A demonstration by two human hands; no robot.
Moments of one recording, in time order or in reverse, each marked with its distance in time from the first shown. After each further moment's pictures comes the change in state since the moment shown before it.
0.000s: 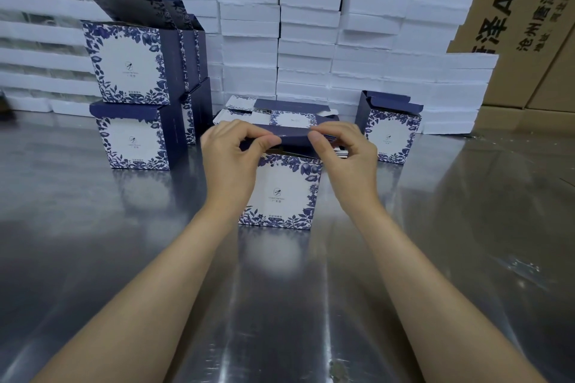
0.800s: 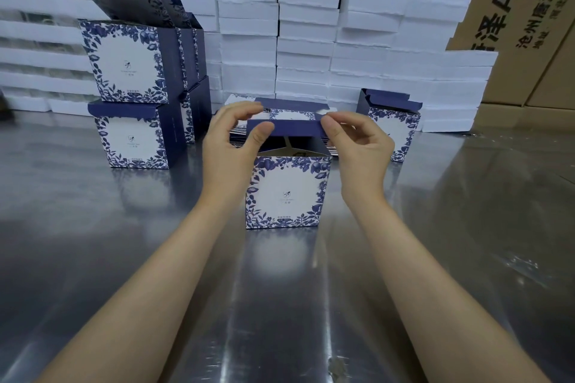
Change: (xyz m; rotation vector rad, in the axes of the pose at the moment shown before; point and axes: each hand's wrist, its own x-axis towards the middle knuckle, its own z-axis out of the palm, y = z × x) left_hand 0.003 0.004 -0.003 -0.217 -0.033 -0.089; right_hand 0.009 -0.010 -0.002 0.314 0.198 0.182
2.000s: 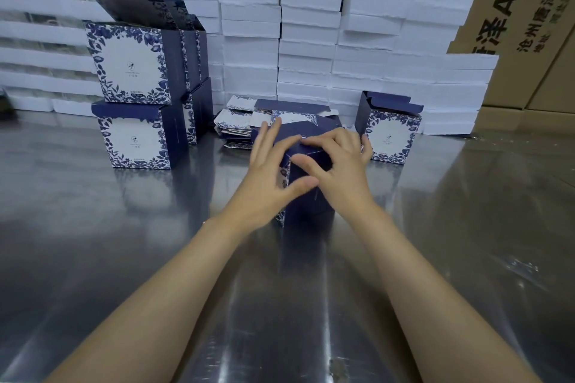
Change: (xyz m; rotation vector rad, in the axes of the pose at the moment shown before) left_hand -0.022 -0.028 0.017 0.215 -0.499 0.003; right_hand -0.008 0.023 -0.010 -0.852 -0.343 -0.236
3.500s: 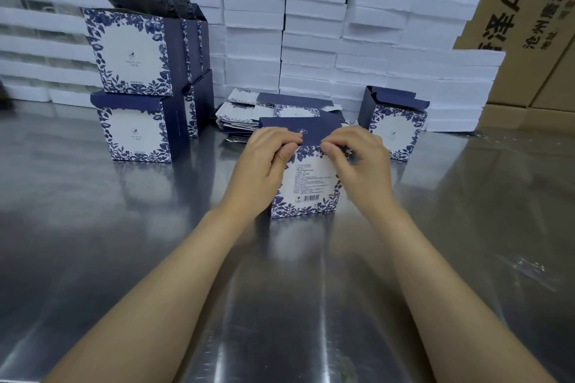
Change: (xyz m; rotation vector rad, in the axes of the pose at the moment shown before) left_hand 0.005 -0.002 -0.009 0.121 0.194 0.137; right_hand 0.001 0.016 -0.013 0.058 0.126 -0.170
